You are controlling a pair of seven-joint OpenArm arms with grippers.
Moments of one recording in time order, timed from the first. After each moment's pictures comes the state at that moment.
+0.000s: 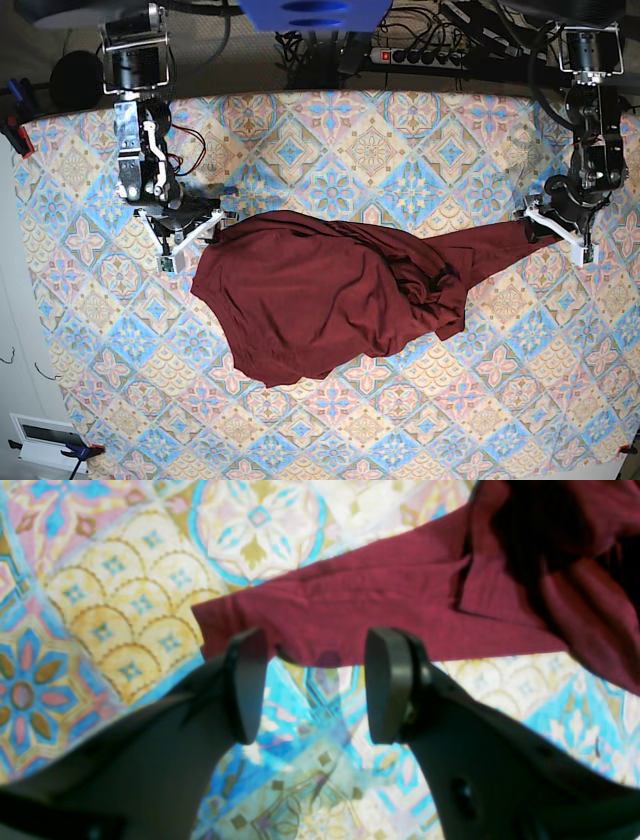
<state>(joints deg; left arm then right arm) 8.6 -32.9 -11.9 90.2 -39.4 -1.3 45.7 1.8 15.0 -3.4 83.6 25.2 0.8 -47.2</state>
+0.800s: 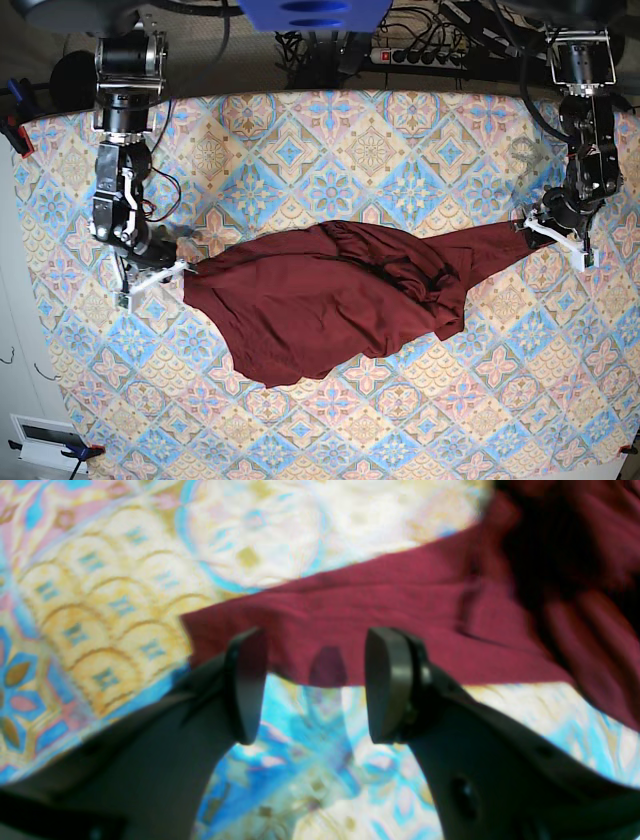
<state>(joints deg) 4.0 -30.8 -11.6 83.6 -38.9 -1.1 45.7 11.5 15.0 6.5 74.4 24.8 0.5 -47.0</state>
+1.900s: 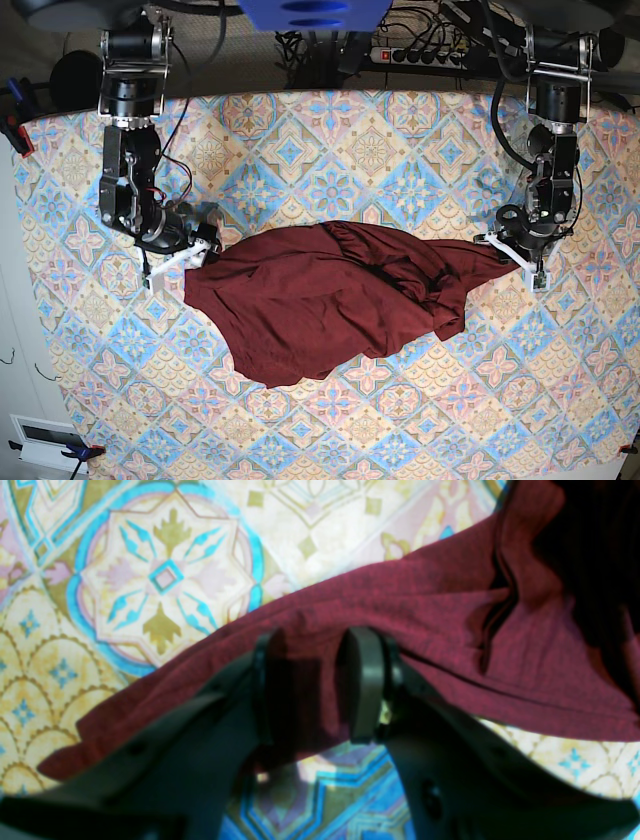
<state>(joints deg) -7.2 -27.1 3.6 68.3 -27.3 -1.3 34.5 8.9 13.4 5.3 77.0 35.6 0.8 -56.6</state>
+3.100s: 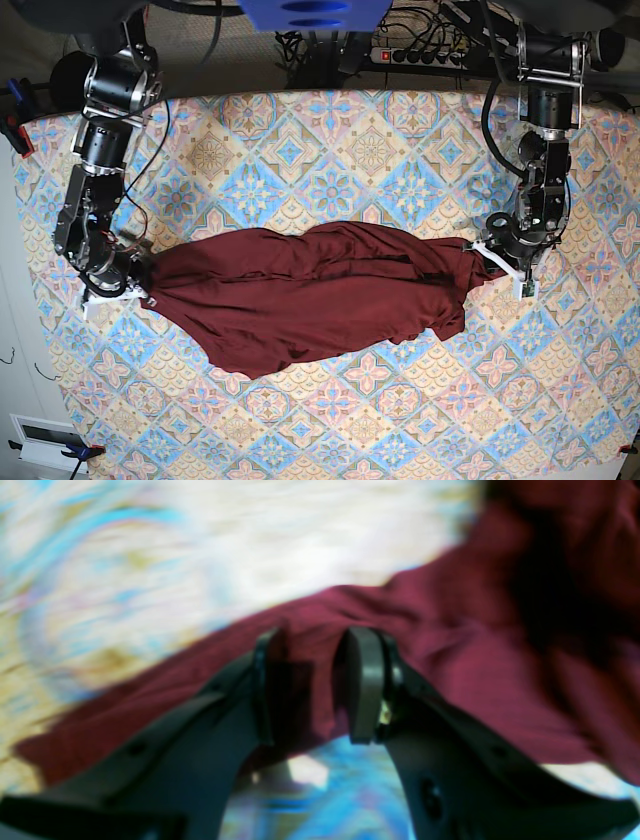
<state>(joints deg) -9.5 -24.6 3.8 68.1 -27.3 -1.9 35.1 20.7 16.8 18.8 60.9 35.5 0.4 -52.8</state>
